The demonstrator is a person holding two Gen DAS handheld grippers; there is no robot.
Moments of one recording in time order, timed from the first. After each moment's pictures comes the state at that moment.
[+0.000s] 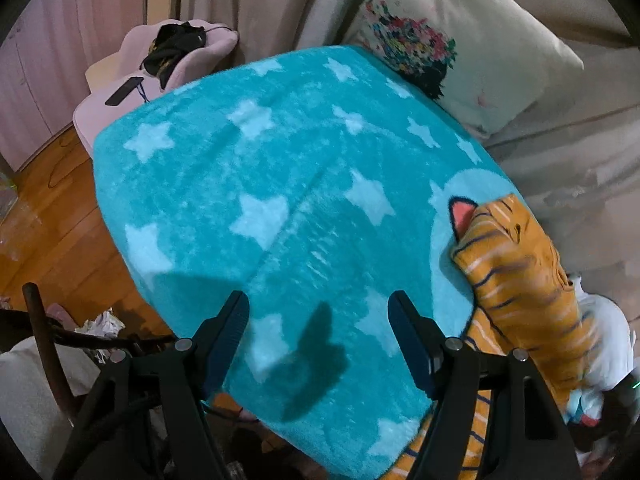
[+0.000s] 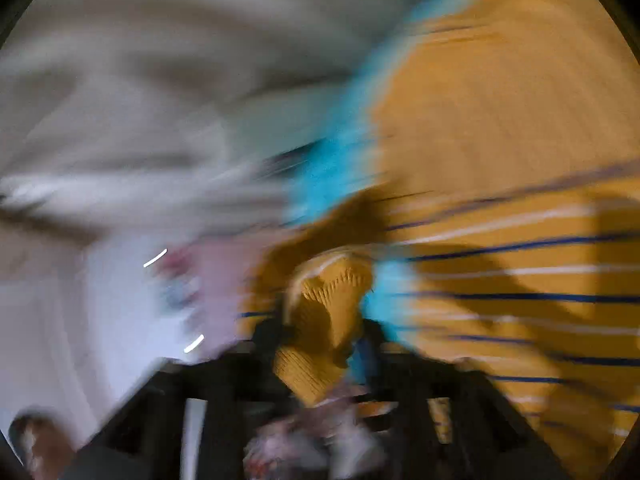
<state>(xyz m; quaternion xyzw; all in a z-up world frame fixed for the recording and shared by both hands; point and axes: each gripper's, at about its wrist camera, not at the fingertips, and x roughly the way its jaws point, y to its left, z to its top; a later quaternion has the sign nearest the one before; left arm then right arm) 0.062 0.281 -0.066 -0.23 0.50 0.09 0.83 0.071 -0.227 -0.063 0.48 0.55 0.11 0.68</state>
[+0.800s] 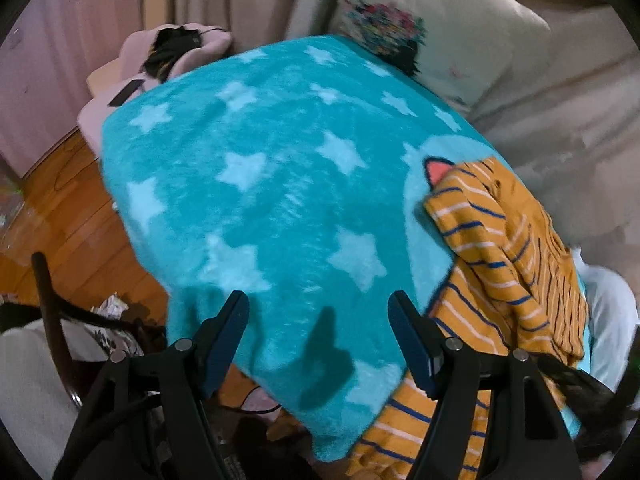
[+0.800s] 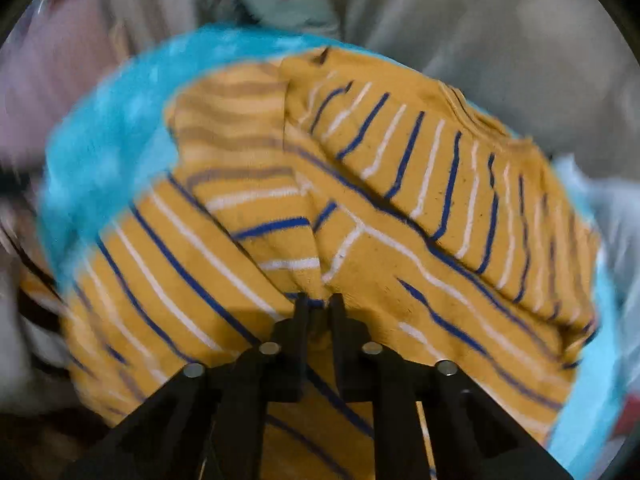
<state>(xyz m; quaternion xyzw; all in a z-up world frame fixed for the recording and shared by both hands) 0.021 0.243 -0.058 -0.21 0.50 0.10 0.83 0.077 -0.098 -0.046 -0.01 0.54 0.19 0.82</state>
